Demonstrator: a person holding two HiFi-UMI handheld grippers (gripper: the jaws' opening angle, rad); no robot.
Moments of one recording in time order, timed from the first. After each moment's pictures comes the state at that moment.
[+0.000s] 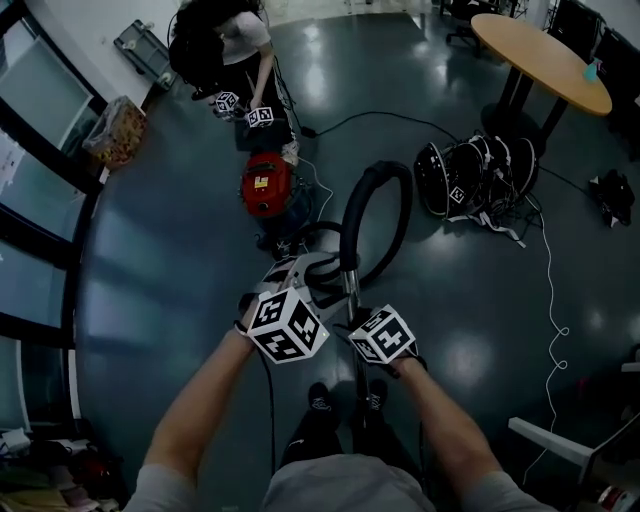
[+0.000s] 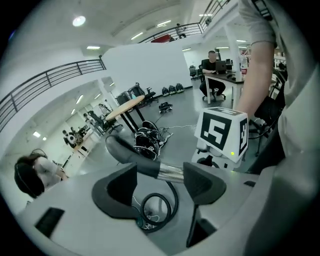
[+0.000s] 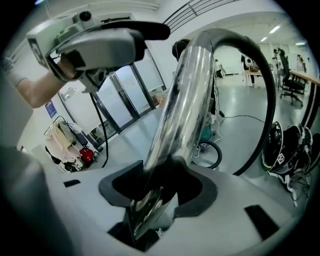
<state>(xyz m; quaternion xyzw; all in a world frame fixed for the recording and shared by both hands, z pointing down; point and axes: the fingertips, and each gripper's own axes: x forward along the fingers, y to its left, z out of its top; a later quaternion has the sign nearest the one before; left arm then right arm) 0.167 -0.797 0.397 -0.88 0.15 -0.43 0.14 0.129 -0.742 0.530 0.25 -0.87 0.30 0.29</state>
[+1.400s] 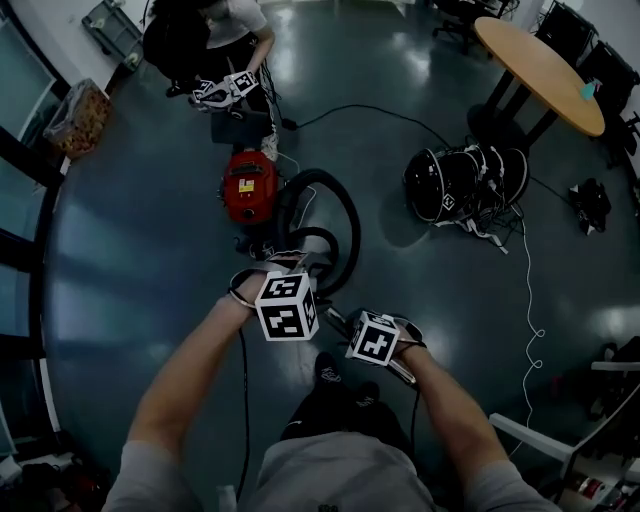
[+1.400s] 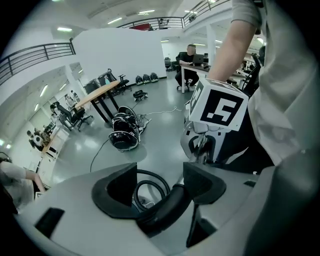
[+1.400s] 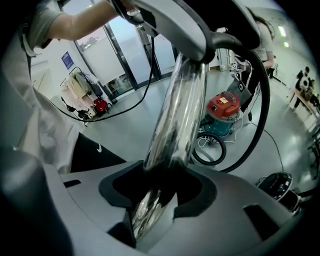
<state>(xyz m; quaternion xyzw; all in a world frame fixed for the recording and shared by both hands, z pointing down) 0.087 -0.905 0.467 -0.85 -0.03 -0.51 0.11 0.074 -0.810 0.564 0.06 -0.84 0.17 0.51</state>
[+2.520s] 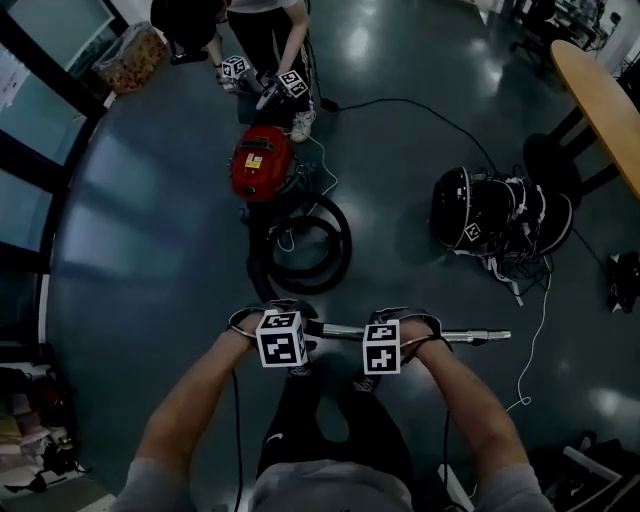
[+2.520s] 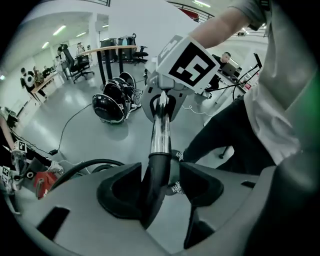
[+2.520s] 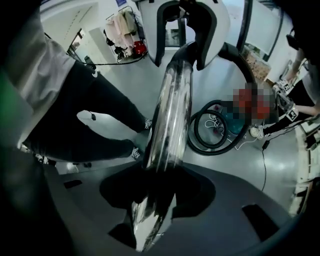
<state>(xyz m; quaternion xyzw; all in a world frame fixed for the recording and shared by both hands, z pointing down) 0.182 -0.868 0.614 -0.82 0.00 -0.56 -0.12 0.284 -0.871 0.664 -0.17 -0.75 -0.06 0.64</state>
